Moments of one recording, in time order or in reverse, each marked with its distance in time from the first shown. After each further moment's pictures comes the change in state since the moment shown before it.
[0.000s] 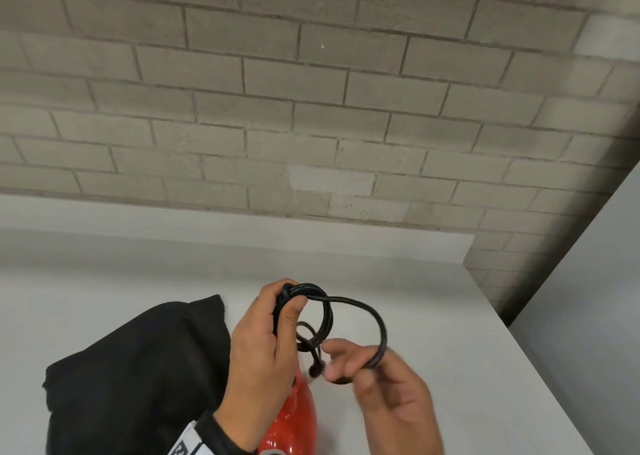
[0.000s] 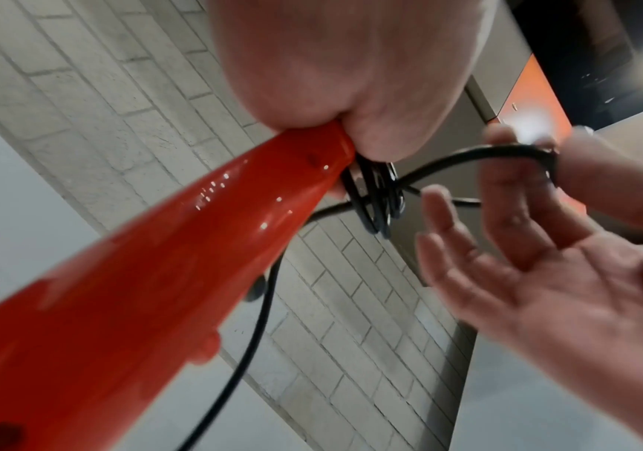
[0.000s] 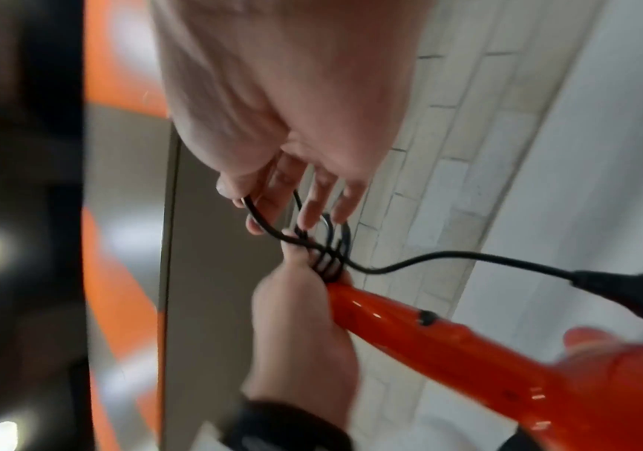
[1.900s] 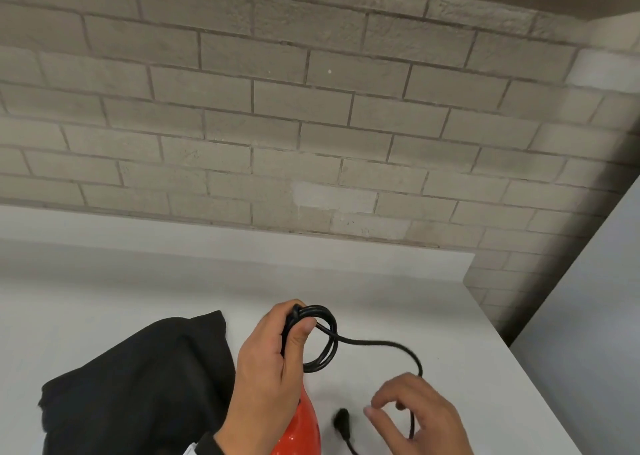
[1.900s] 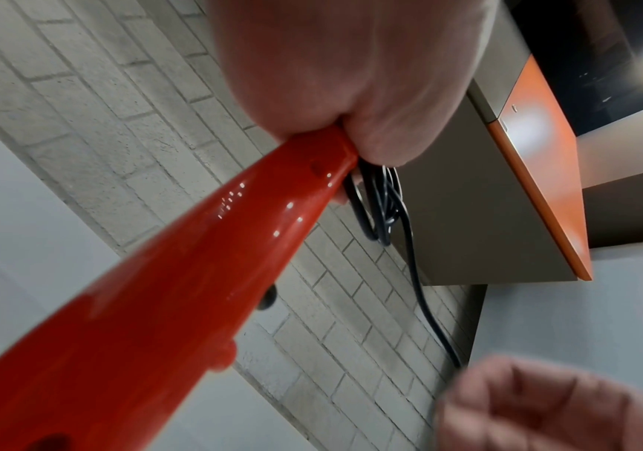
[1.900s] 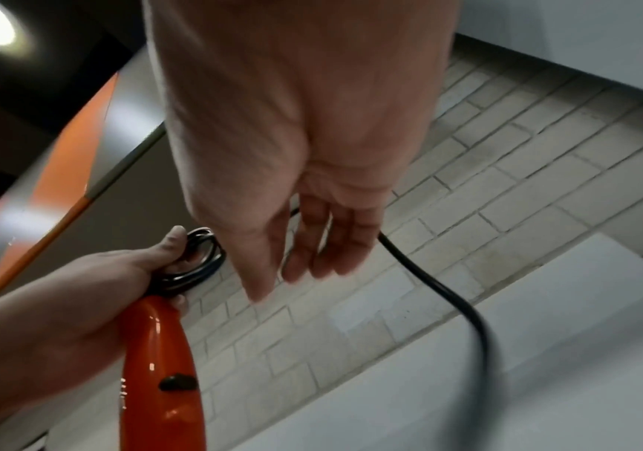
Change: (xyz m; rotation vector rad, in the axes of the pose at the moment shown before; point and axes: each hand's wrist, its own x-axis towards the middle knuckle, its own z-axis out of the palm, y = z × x) left_hand 0.001 -0.002 -0.004 0.003 -0.056 -0.035; right_hand -0.002 0.017 -0.072 -1.094 -0.147 -0.187
